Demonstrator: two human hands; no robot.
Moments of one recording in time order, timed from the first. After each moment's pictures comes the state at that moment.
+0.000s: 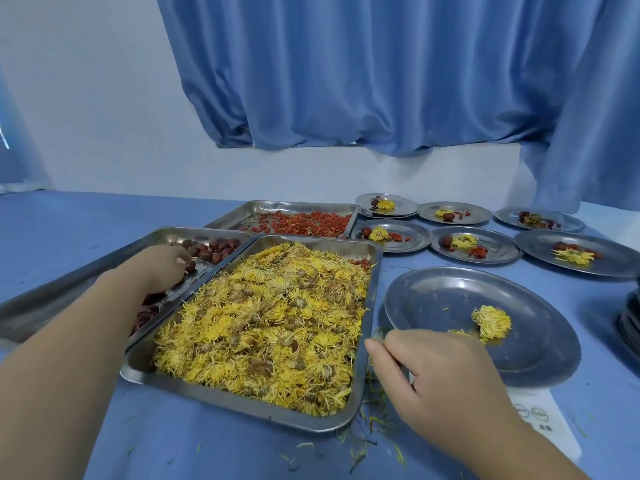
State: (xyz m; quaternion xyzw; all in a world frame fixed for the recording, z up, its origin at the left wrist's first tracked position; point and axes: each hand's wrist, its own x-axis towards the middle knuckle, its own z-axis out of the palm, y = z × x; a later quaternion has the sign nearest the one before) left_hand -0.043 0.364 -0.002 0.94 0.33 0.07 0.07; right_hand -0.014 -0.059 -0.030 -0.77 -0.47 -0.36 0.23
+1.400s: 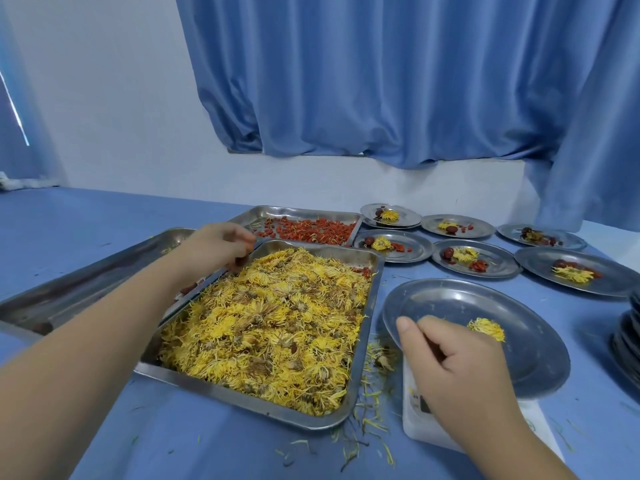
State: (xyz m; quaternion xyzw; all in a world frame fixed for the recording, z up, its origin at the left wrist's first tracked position) left_hand -0.034 0.283 0.026 0.88 0.18 0.20 0.39; right_hand -0.007 -0.070 -0.026 -0.78 -0.38 -0.26 0.41
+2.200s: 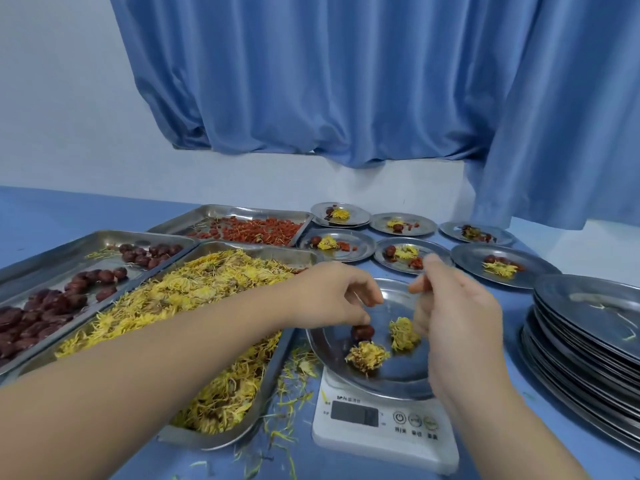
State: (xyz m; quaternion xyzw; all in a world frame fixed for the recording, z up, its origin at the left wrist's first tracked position) left_hand 0.050 0.055 0.019 0.94 -0.11 0.02 0.32; right_hand 0.050 -0.115 0.008 -0.61 -0.10 -0.07 0.79
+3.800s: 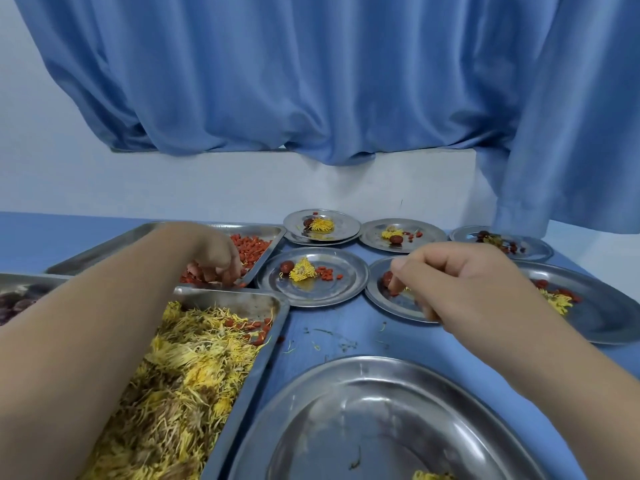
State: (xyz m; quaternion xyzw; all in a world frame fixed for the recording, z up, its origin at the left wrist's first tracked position) left_hand 0.281 0.288 0.017 0.96 0.22 -0.17 0.10; right_hand 0.207 -0.105 0.037 -0.80 -0.30 -0.05 0.52
